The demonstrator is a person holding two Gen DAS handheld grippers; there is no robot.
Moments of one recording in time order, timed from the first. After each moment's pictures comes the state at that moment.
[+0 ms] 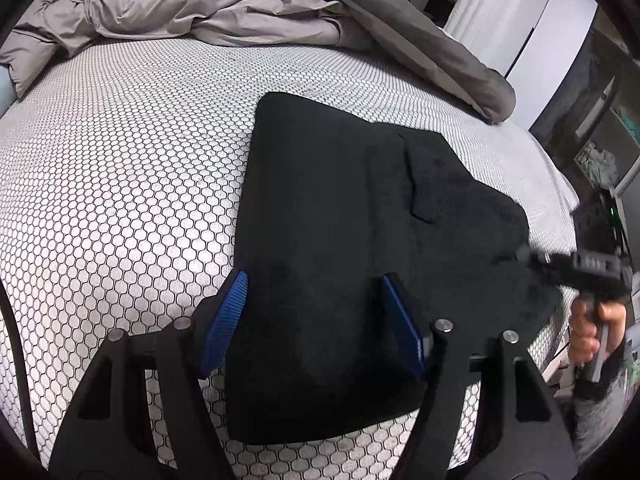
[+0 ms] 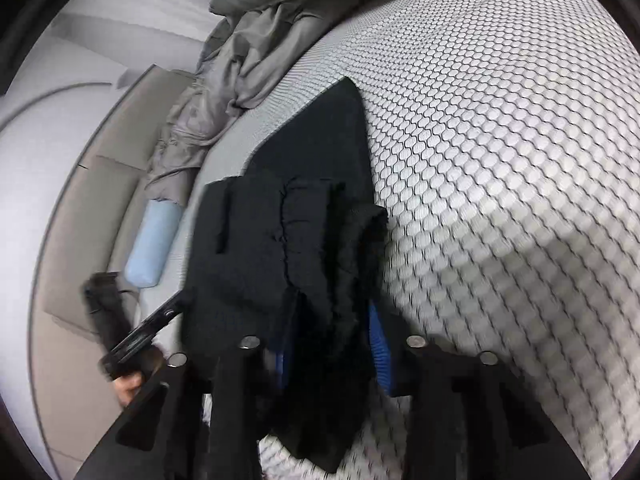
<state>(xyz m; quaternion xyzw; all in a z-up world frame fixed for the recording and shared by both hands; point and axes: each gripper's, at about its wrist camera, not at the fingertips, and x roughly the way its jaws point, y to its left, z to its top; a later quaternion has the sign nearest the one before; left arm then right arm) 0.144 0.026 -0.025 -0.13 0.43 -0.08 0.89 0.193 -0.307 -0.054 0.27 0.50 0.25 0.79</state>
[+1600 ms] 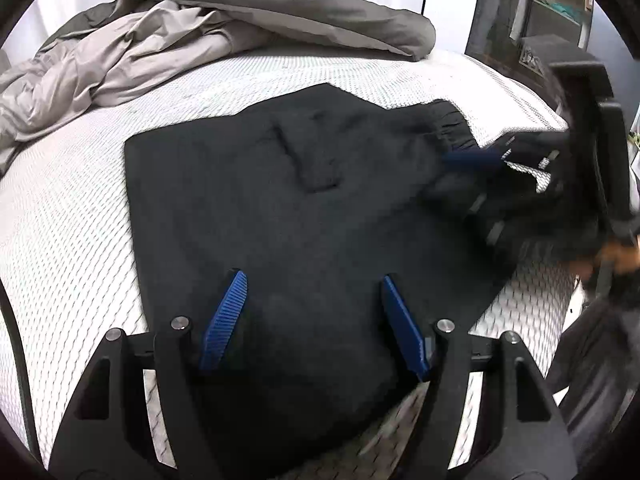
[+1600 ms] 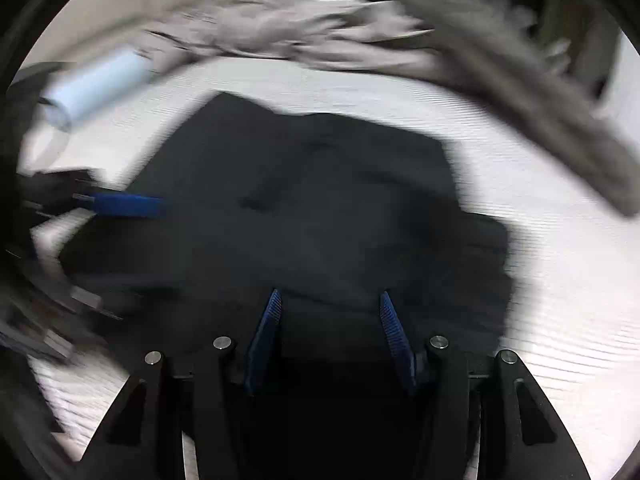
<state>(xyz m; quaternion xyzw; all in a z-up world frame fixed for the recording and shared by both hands) 0.148 -0.036 -0.034 0.04 0.40 -0.19 0.89 0.178 -0.158 -0.033 -0.17 0.41 0.17 0.88</state>
